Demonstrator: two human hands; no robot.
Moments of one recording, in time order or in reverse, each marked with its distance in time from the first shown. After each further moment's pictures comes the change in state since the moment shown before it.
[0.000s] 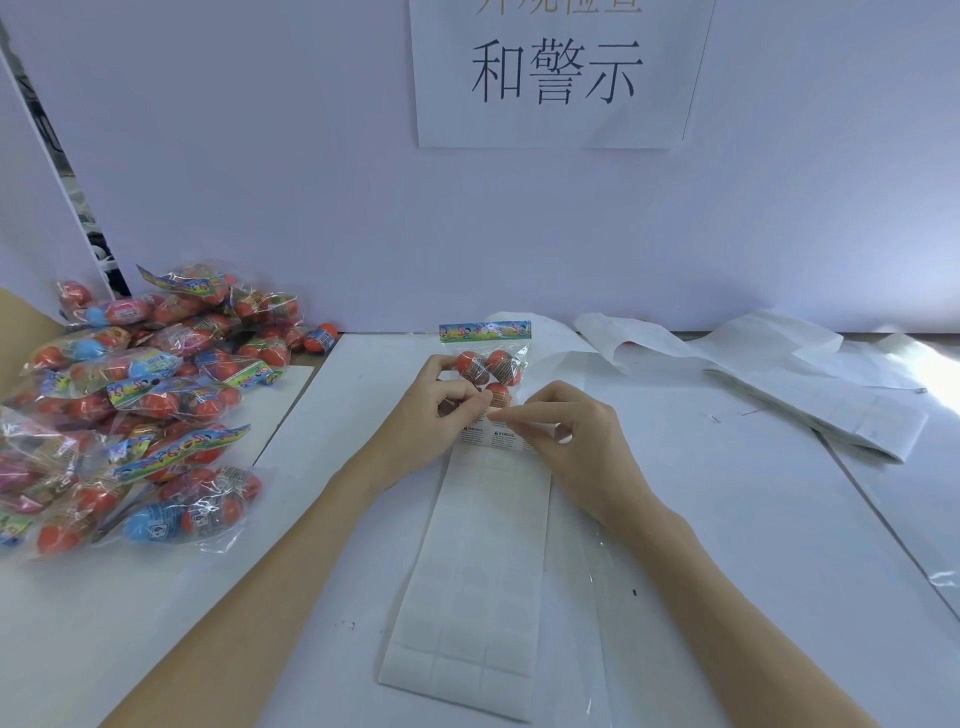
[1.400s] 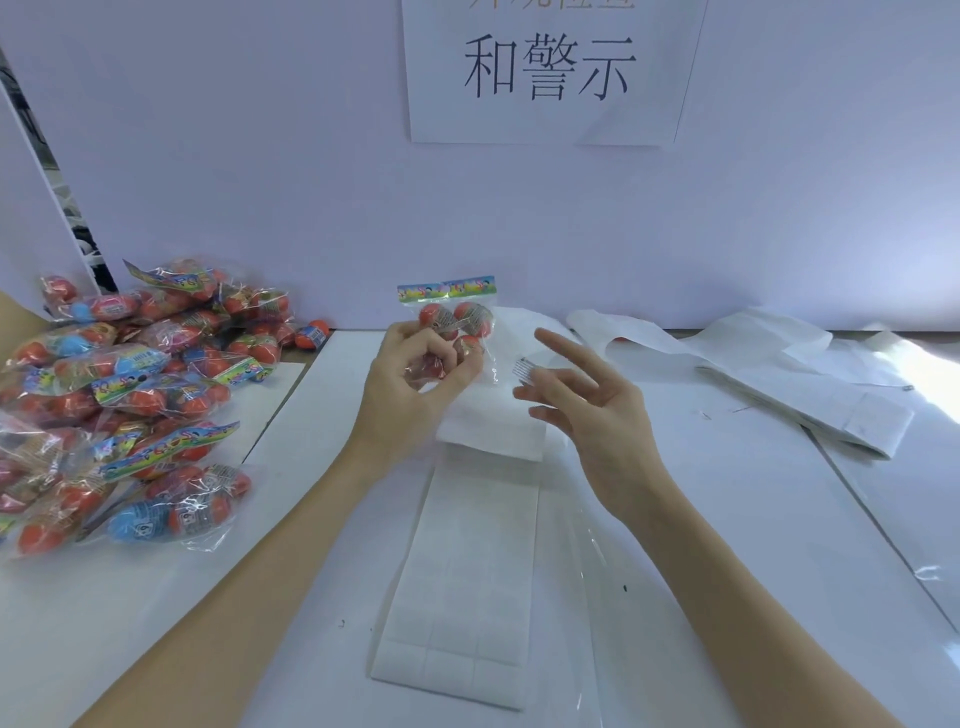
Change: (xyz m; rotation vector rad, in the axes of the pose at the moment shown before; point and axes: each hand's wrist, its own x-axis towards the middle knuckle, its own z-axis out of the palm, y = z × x) left_hand -0.003 0.020 -0.001 -0.239 0.390 0.108; right_hand 0.005 -0.019 -0.017 0.744 0.136 0.294
